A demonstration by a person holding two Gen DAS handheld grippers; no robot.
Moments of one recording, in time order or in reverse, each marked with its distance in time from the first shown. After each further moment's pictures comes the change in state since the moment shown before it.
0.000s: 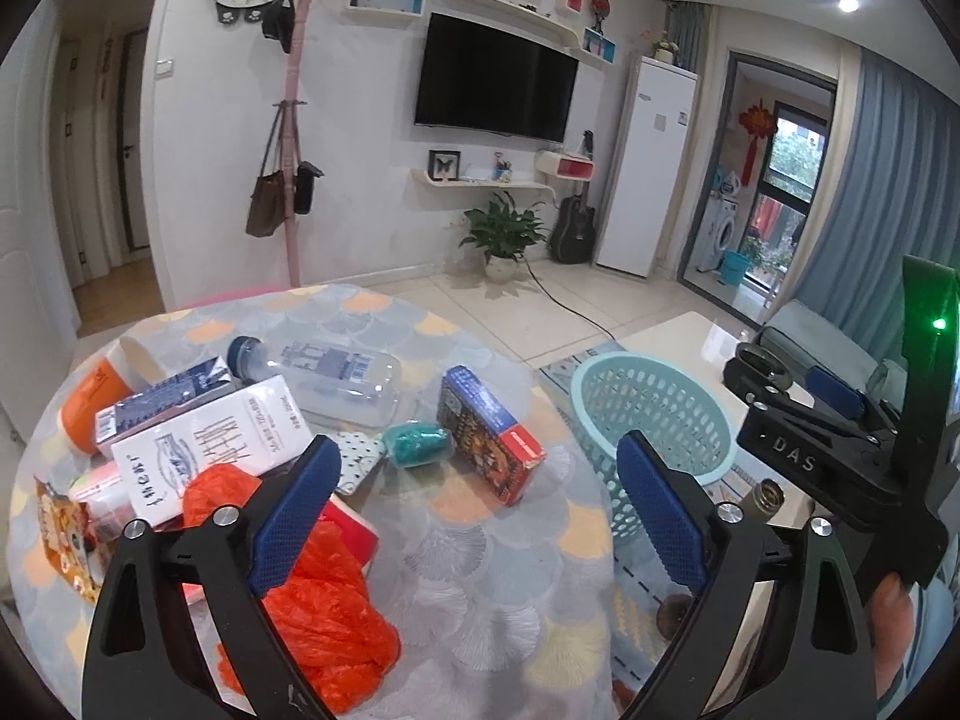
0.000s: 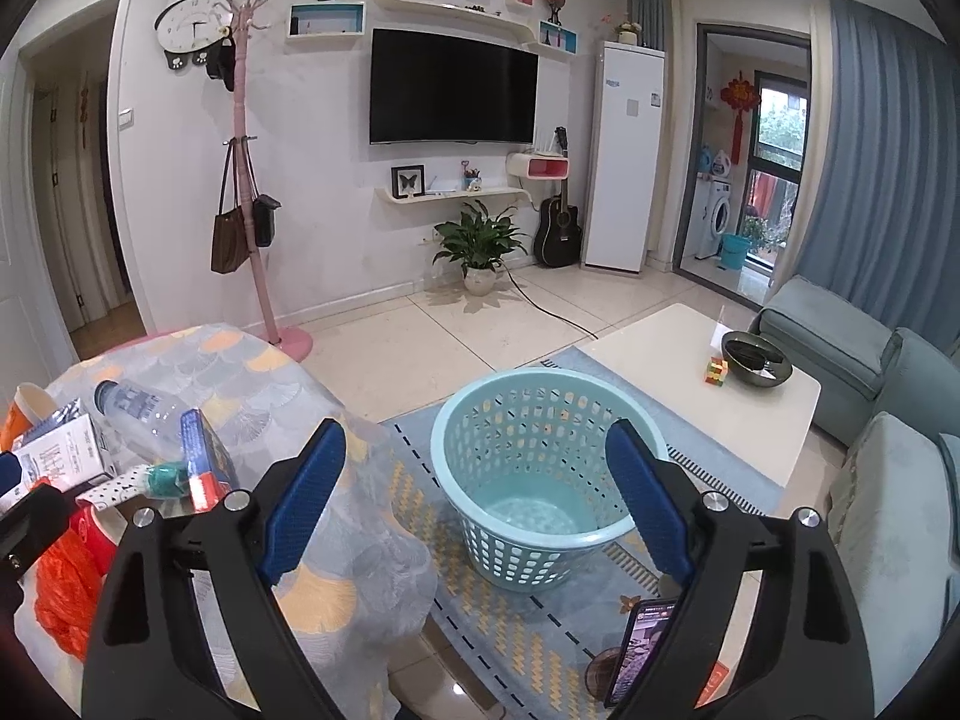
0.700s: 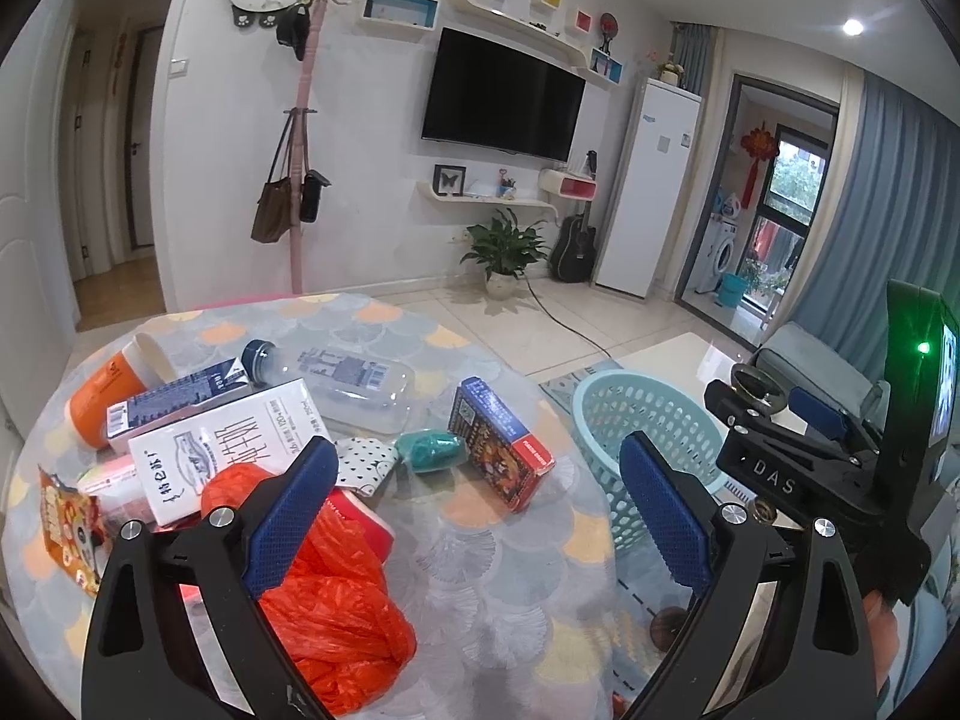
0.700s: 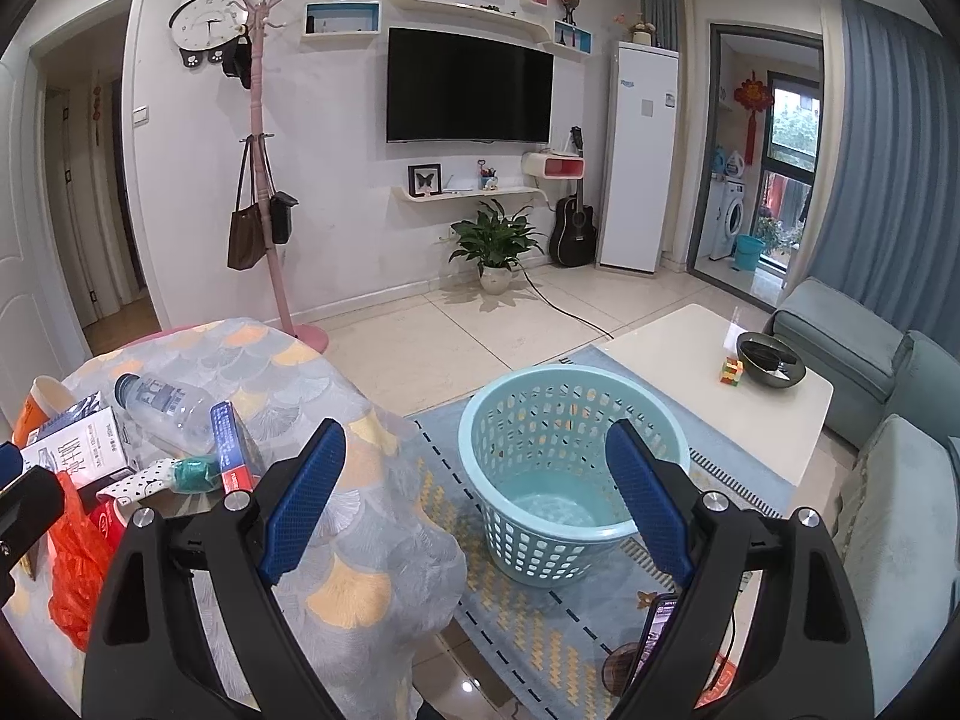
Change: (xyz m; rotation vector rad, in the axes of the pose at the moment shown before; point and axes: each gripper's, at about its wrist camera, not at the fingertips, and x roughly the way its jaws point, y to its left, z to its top) left arm -0.008 0.011 -0.003 -0.029 -0.041 -0.016; right arm -0.010 0.013 -0.003 -0.016 -0.001 0.036
